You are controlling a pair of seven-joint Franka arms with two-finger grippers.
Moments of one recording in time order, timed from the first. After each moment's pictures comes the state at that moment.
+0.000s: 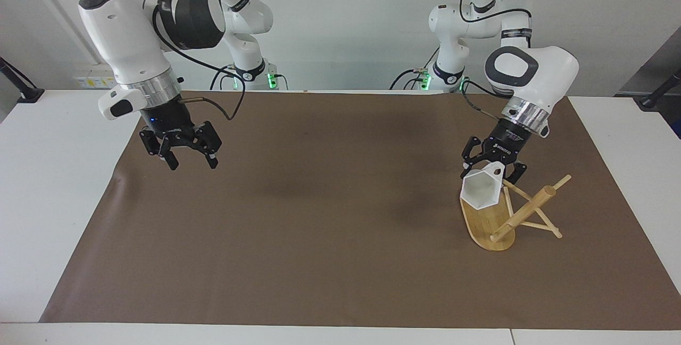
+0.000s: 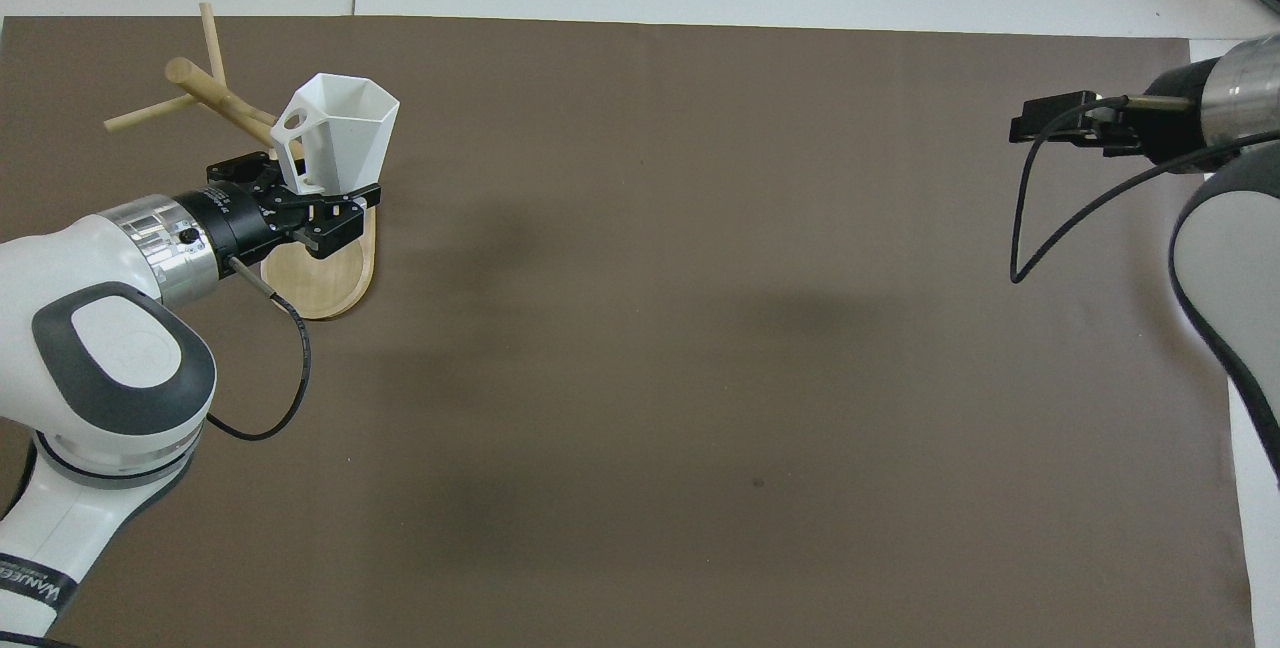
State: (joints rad) left arm -0.20 0.01 -0.01 -2.16 -1.06 2.69 -1.97; right arm -0.08 0.12 0.06 -1.61 0.13 1.97 0.05
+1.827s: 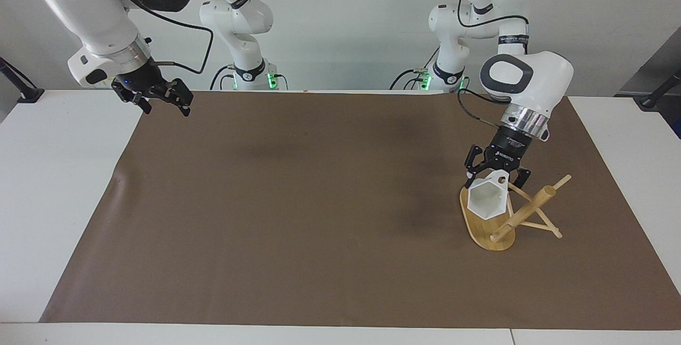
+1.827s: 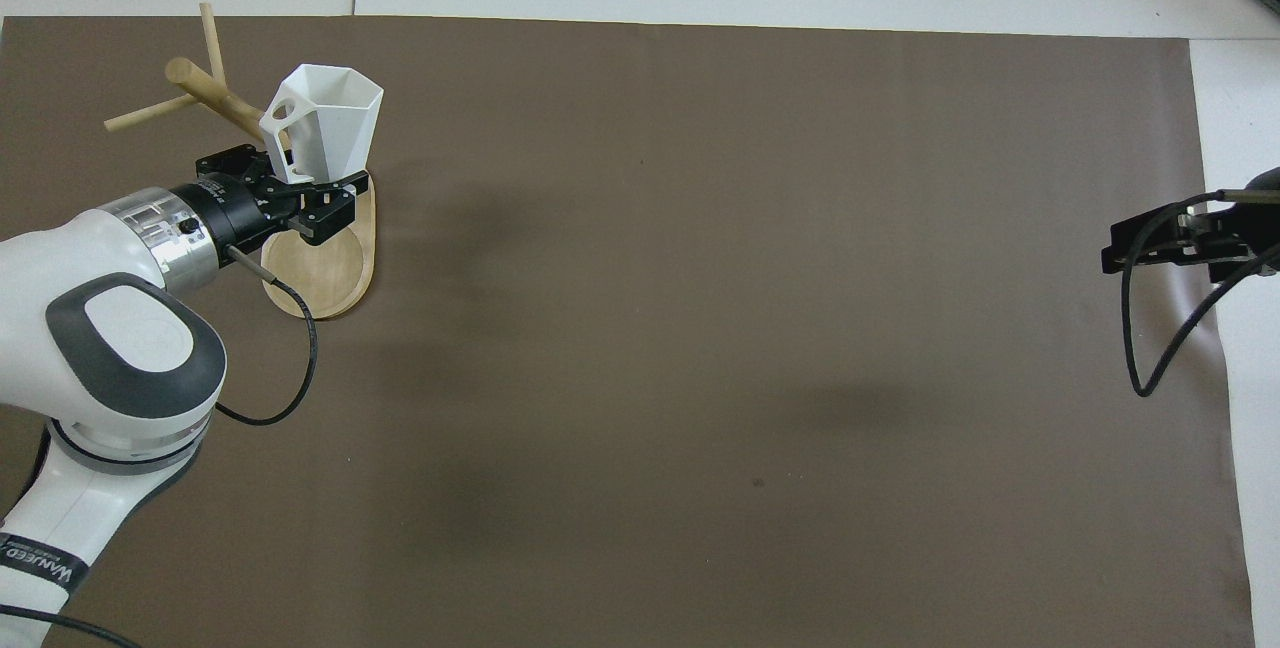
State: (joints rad) left arm -0.20 0.05 0.00 -2.14 -1.06 2.76 -1.99; right arm -0.07 0.03 -0.01 -1.57 0.01 1.51 0.02
